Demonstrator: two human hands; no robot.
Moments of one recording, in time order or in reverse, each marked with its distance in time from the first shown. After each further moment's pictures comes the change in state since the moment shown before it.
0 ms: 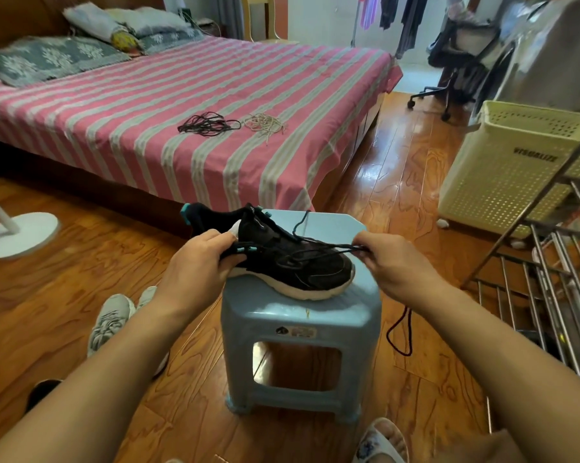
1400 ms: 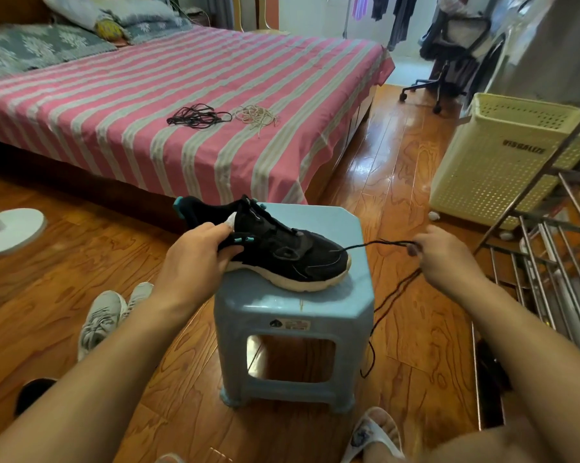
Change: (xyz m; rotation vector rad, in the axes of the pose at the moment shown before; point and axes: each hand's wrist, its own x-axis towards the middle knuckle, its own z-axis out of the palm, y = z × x) left_hand 0.003 0.009 0.005 0.028 0.021 -0.053; right_hand -0.010 0.085 -0.008 -0.187 0.062 0.333
